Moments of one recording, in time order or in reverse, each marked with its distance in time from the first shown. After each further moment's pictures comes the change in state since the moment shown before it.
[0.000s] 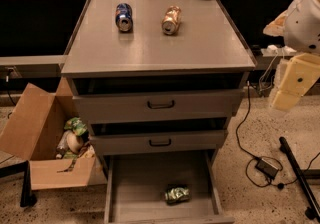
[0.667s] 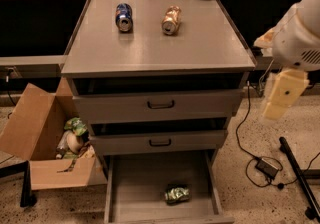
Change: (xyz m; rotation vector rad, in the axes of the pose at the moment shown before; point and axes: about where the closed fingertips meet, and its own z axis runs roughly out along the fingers) arm 0.003 -0.001 0.032 -0.011 -0.007 -0.029
